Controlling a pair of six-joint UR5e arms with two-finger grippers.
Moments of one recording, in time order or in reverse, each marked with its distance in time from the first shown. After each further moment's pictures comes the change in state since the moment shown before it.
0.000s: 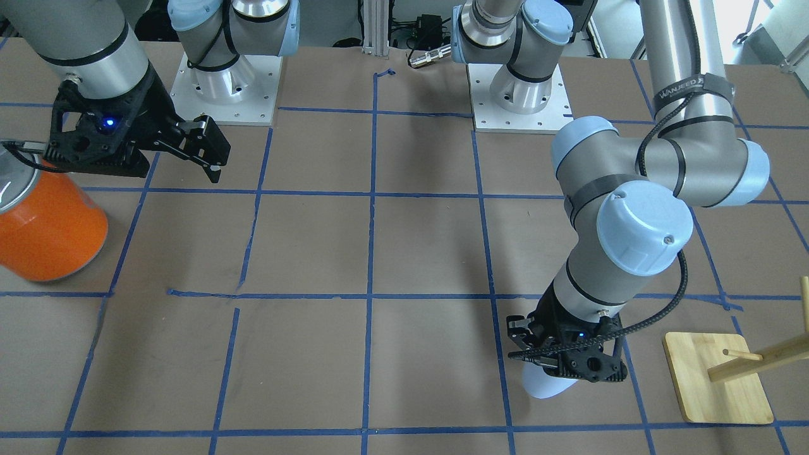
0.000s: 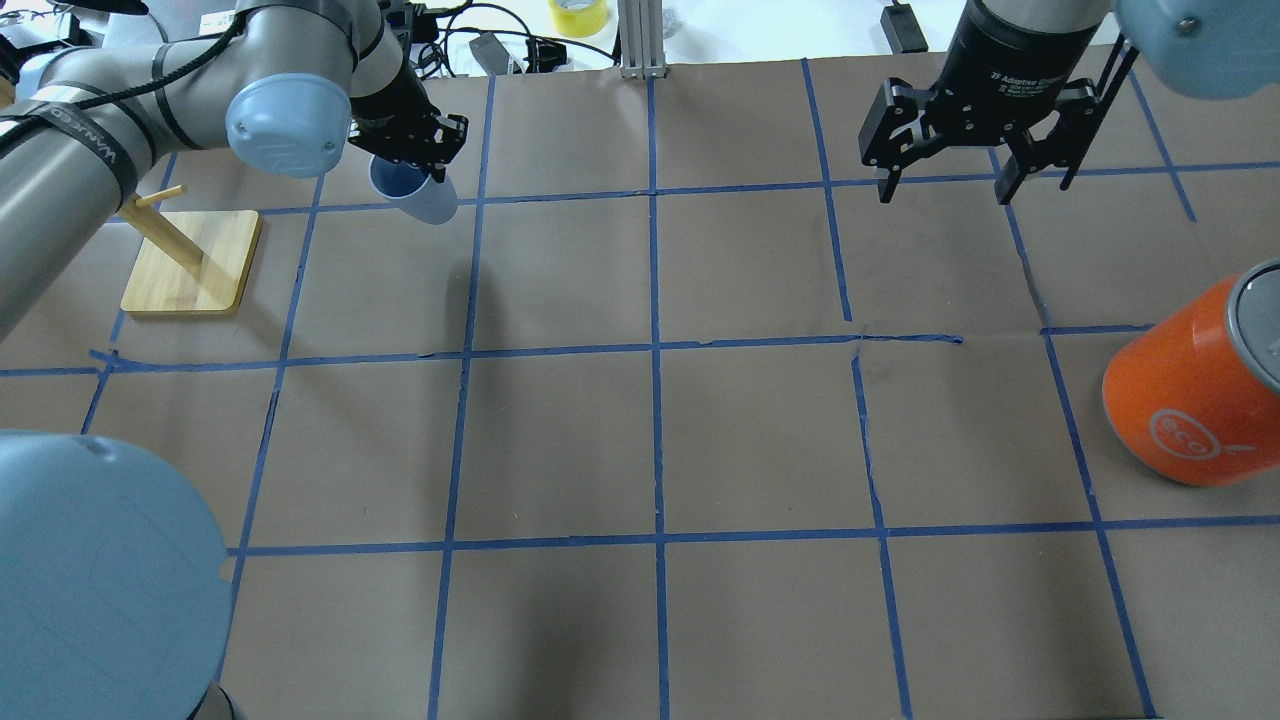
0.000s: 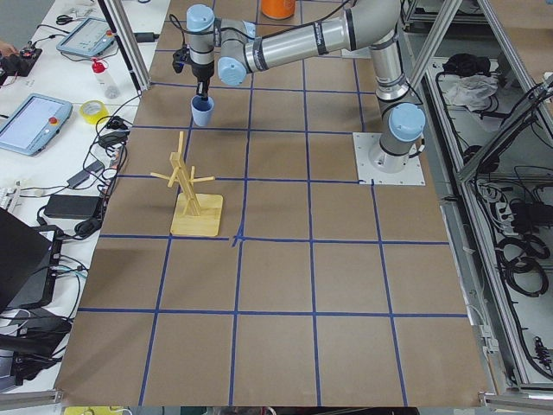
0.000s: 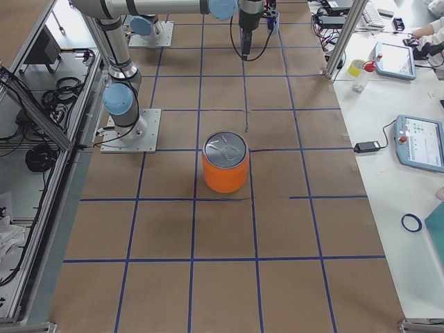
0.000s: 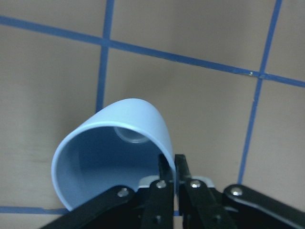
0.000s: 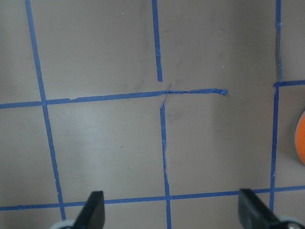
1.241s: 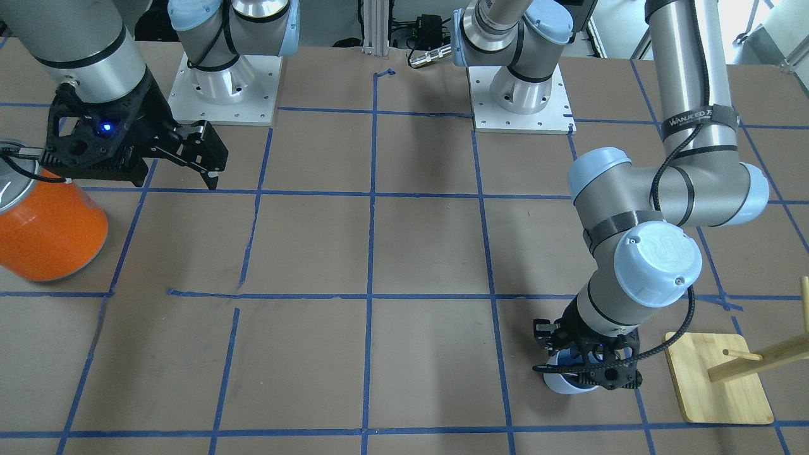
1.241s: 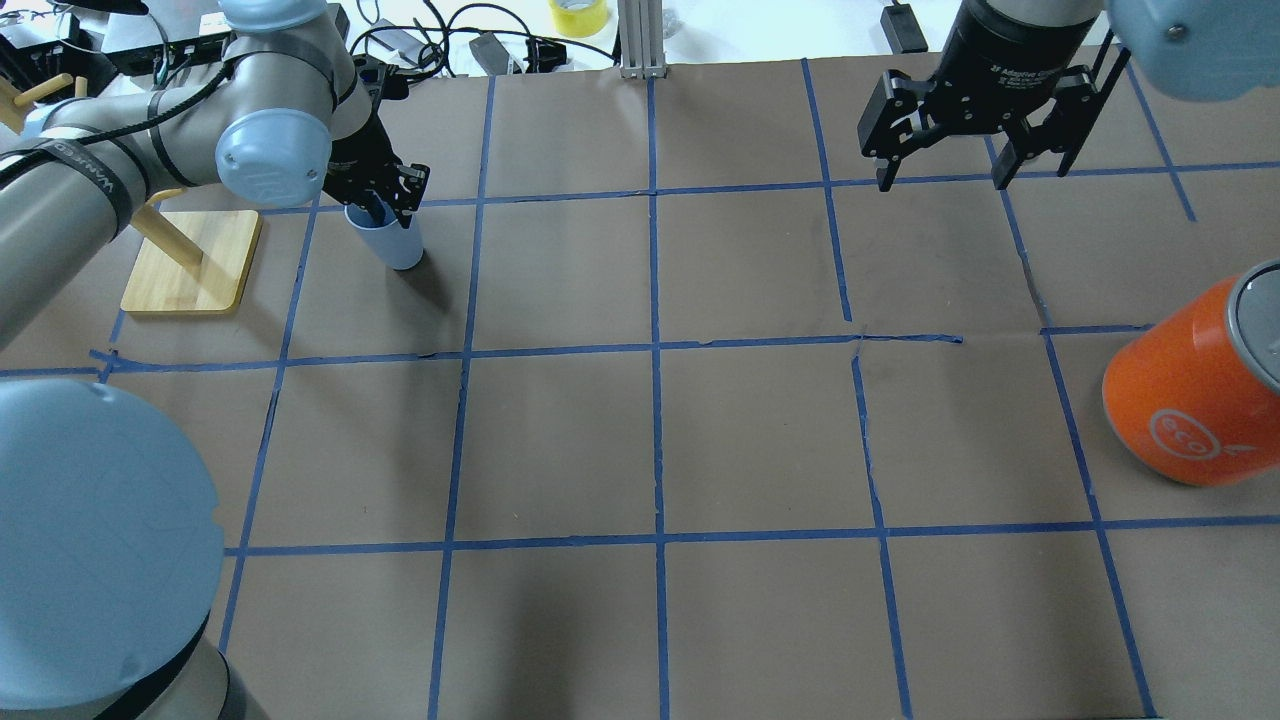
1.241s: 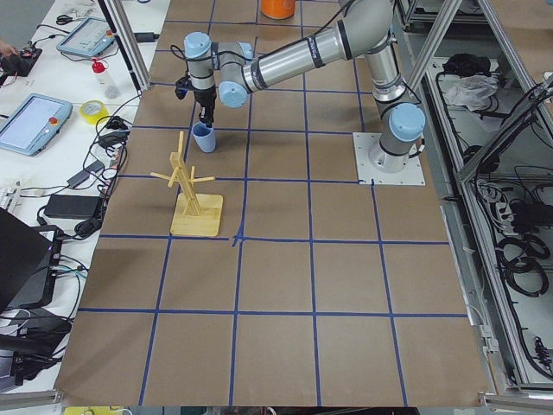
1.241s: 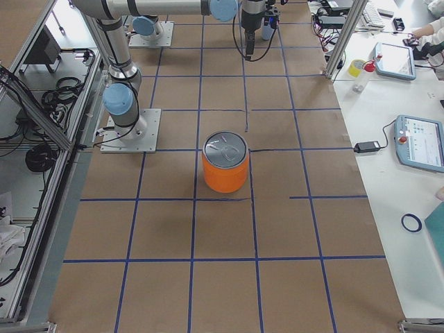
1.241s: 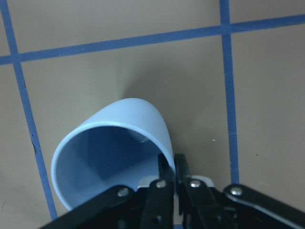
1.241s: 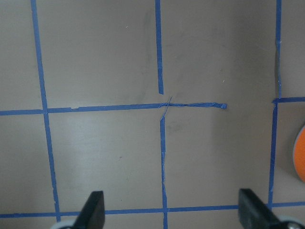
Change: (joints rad) left arm 0.050 -0.026 -0.053 -0.001 0.069 0.058; right arm -0.001 0.005 0.001 -0.044 -0.001 -0.022
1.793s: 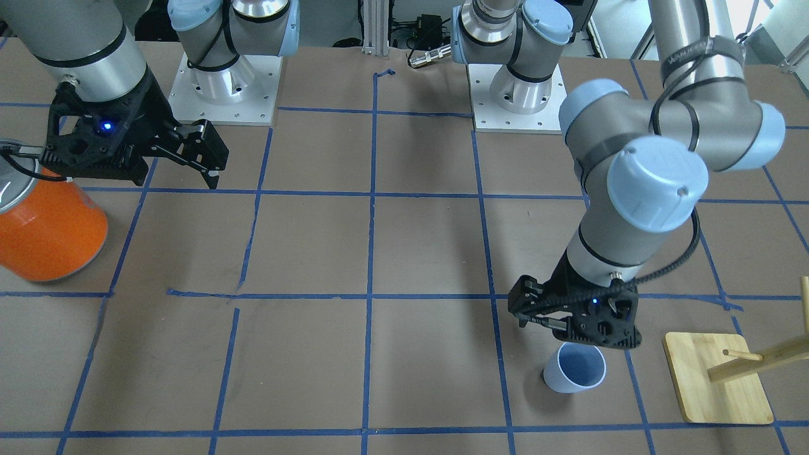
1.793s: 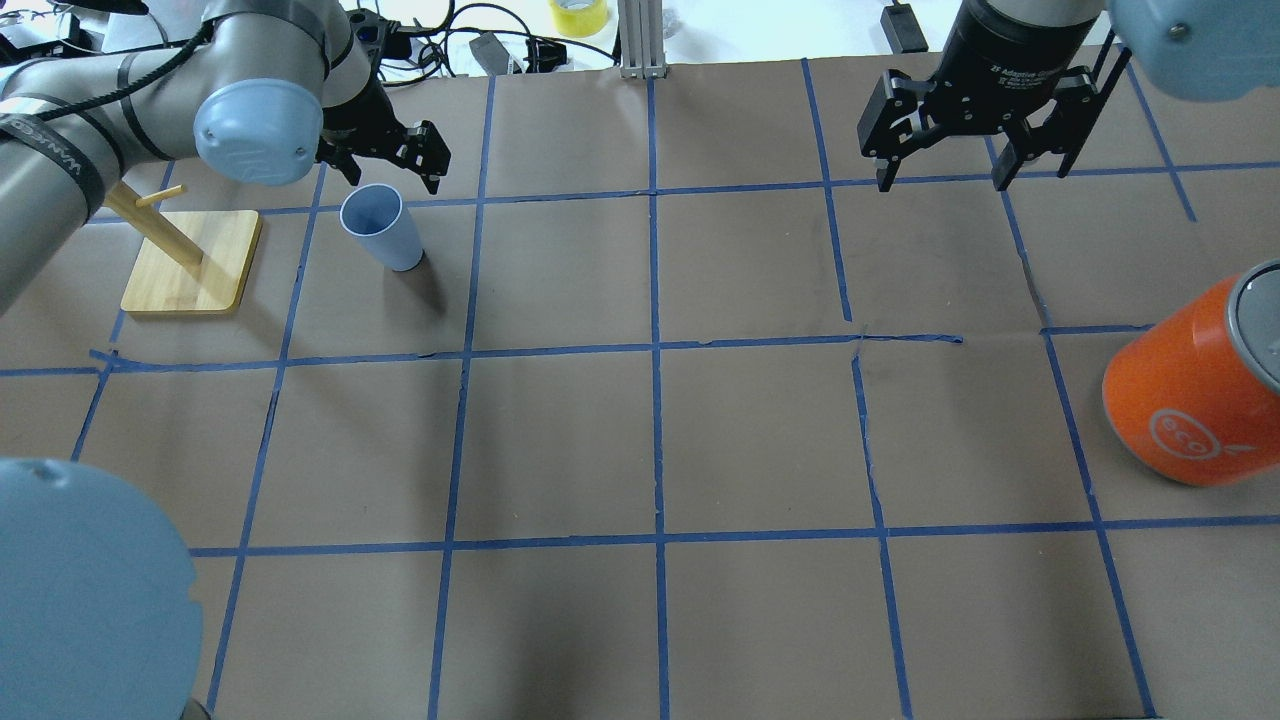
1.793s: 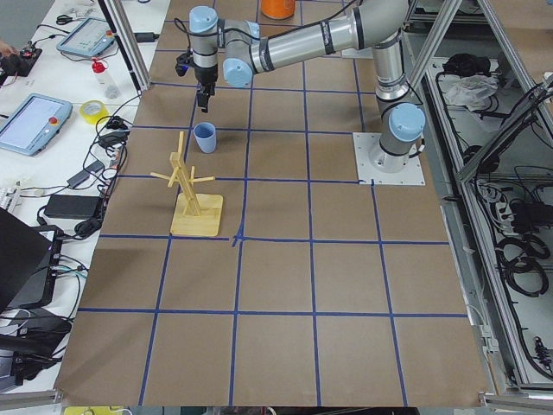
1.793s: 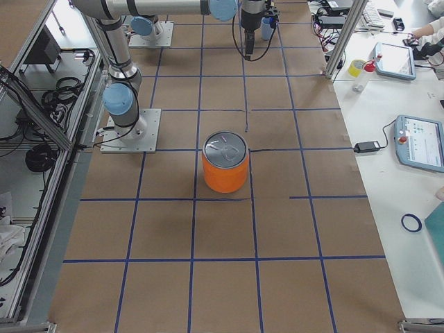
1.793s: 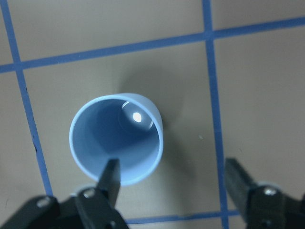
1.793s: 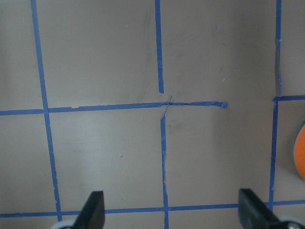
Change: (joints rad) left arm -0.071 0.155 0.017 -0.071 -0.027 -0.014; right arm 0.001 -0.001 0.000 0.002 0.002 0.006
